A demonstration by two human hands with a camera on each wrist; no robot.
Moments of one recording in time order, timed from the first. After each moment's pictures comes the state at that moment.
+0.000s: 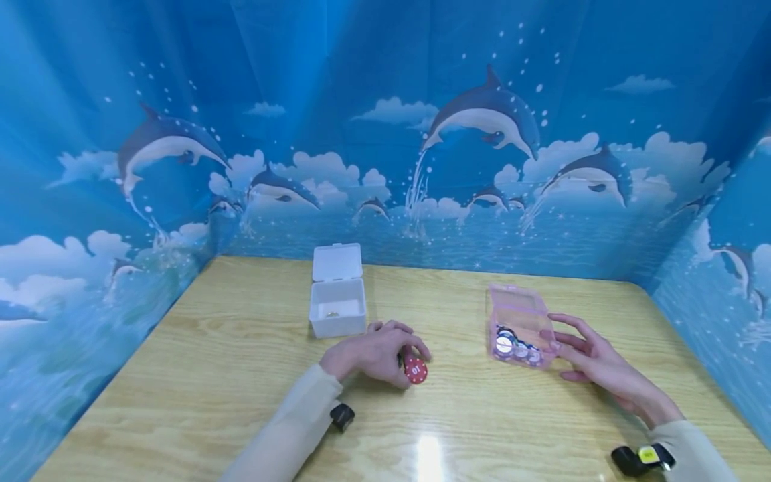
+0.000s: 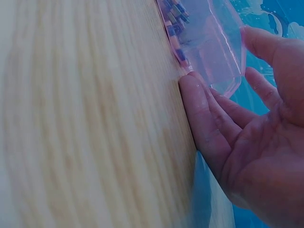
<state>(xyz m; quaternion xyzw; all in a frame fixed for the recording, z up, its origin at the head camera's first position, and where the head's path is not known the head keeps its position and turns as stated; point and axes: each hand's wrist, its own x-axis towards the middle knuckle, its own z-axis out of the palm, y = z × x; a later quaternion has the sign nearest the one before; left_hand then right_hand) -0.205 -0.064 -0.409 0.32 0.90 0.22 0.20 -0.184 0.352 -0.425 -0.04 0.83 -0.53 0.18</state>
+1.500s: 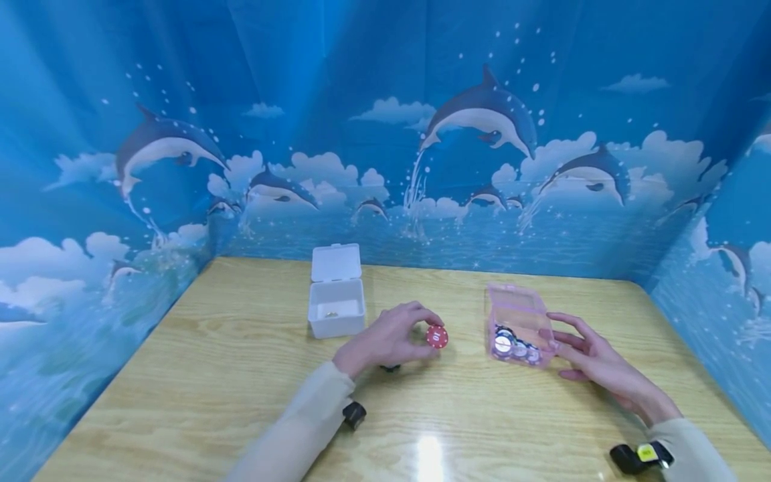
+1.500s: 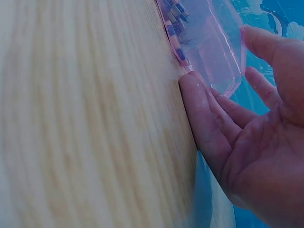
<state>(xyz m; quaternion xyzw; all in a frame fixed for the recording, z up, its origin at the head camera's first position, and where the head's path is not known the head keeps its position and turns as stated) -0.212 -0.042 -0.402 0.33 0.90 0.28 0.05 -0.185 0.353 -0.427 -0.04 0.82 -0.54 0.17</state>
